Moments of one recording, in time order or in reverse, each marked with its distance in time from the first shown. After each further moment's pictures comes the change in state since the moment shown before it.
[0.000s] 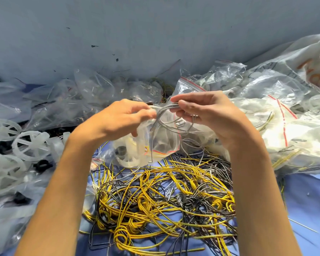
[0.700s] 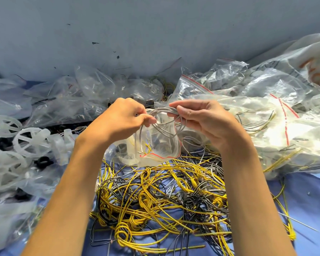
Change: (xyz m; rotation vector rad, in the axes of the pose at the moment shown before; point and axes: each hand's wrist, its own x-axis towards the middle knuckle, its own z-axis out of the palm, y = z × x) left_hand 0.008 -0.015 0.009 0.204 0.160 -0.028; right_hand 0.011 0.024 0.003 0.175 -0.043 0.093
